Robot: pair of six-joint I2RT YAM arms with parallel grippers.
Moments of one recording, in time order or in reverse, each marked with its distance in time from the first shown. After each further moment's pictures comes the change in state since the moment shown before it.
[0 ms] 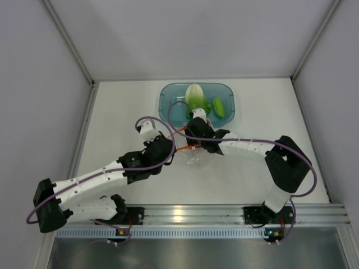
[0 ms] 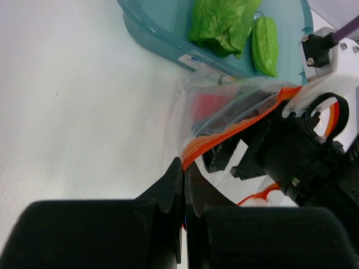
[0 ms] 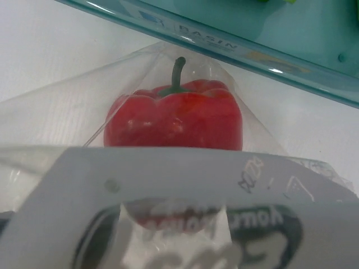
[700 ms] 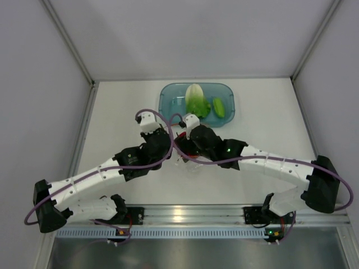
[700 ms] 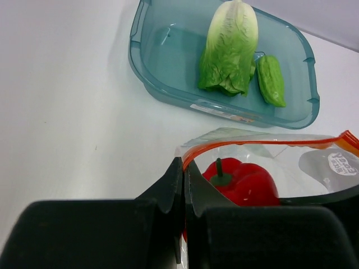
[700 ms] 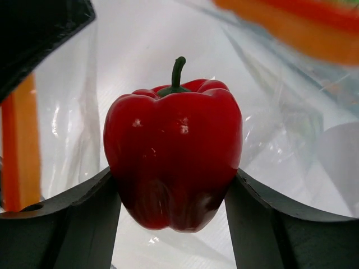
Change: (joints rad) left arm 0.002 -0.001 0.122 -0.010 -0.139 0.289; right arm 0.218 -0.325 -0.013 -0.107 -0.124 -0.116
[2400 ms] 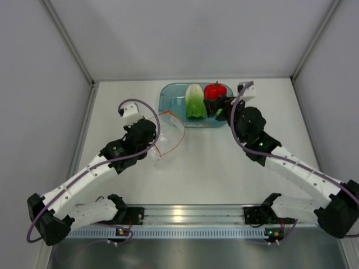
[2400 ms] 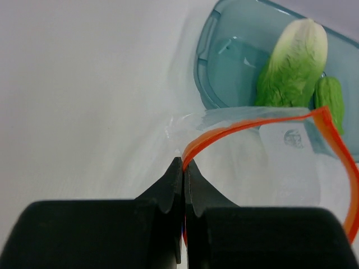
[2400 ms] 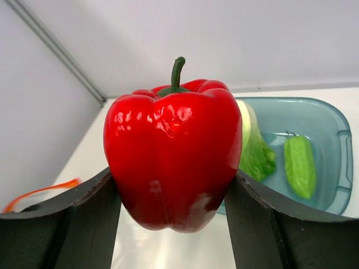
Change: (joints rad) left arm 0.252 -0.048 0.016 -0.115 0.150 0.071; right arm -0.326 -0.312 -0.194 0.576 0.069 0.102
